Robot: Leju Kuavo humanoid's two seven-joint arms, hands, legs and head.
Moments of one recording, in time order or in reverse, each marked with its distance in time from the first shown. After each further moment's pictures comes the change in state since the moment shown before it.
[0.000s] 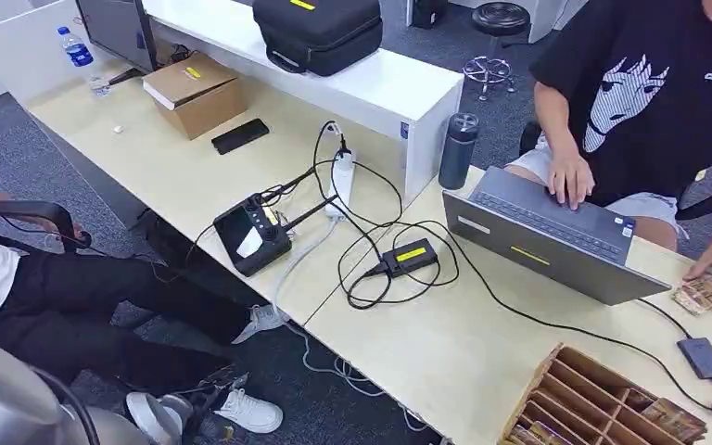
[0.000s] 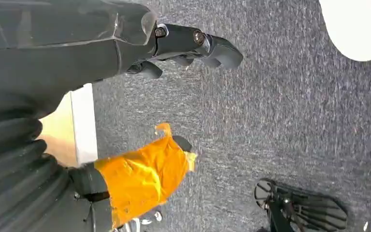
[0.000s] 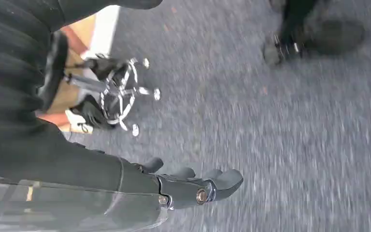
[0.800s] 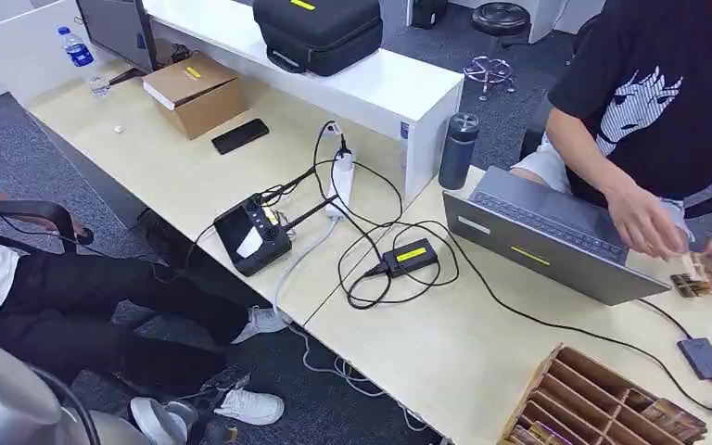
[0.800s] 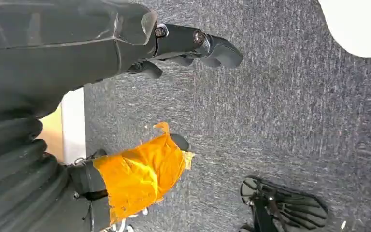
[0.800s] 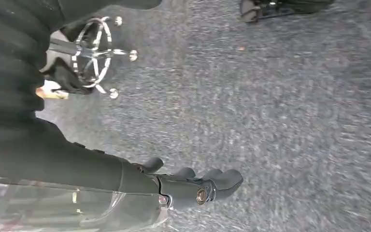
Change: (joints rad) left arm 0.002 -0.029 0.002 0.000 0.051 0.049 -0.020; right arm 0.001 0.015 0.038 0.000 0.075 -0.153 -0.113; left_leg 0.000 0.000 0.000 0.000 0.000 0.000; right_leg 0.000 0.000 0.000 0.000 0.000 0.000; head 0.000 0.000
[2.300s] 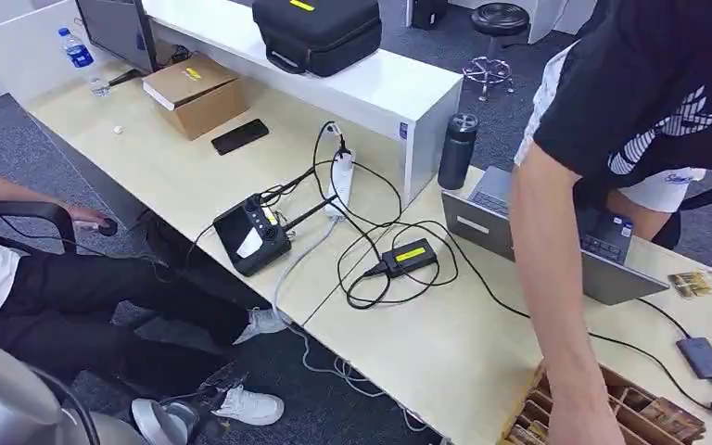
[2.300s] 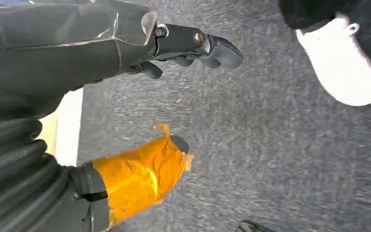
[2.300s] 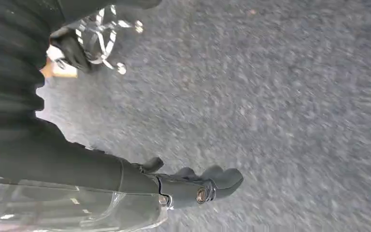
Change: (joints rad) left arm 0.008 -0.005 -0.036 0.003 -0.037 0.164 -0.073; right arm 0.007 0.002 -0.134 -0.019 0.185 -0.084 0.000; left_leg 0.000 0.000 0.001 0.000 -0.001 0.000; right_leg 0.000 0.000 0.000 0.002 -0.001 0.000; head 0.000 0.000
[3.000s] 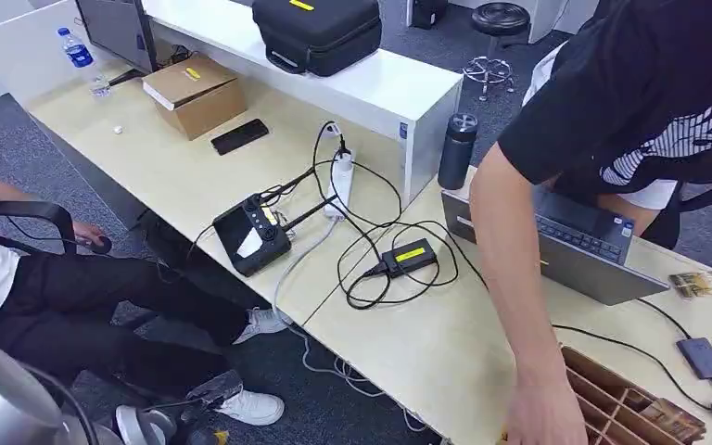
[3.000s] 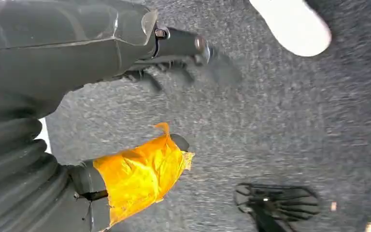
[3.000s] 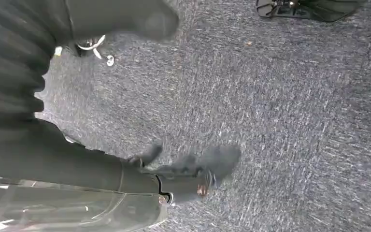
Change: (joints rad) left arm 0.077 0.050 -0.058 0.000 -0.055 -0.243 -0.241; right arm 0.019 0.011 -0.014 0.018 0.128 0.126 -0.159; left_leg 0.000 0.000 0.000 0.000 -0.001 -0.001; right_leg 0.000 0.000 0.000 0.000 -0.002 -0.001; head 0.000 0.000
